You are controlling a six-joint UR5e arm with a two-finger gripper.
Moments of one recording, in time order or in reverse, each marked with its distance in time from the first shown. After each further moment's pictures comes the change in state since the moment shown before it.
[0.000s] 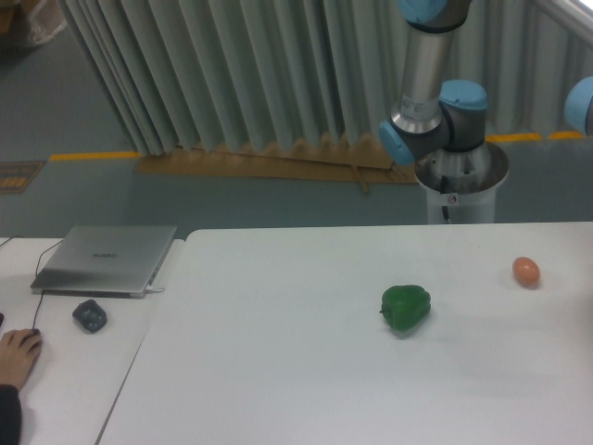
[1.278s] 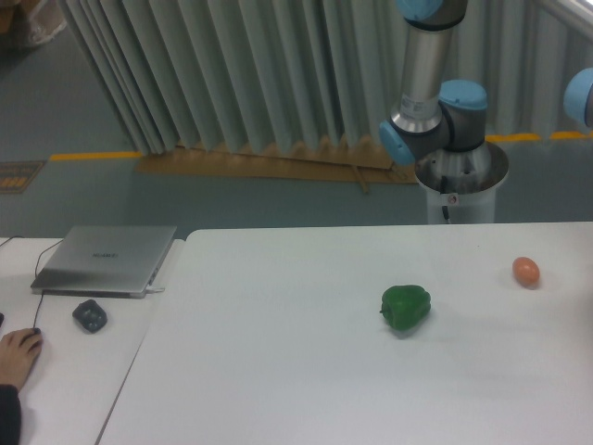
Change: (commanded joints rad) arm 0.002 0.018 -0.001 0.014 -0.002 0.011
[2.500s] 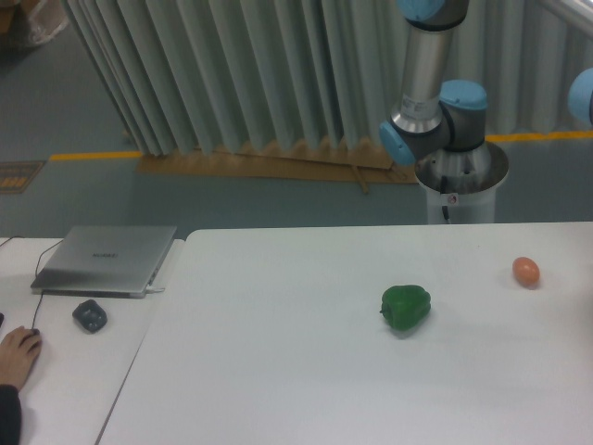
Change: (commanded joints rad) arm 0.057 0.000 0.014 0.058 -0.038 0.020
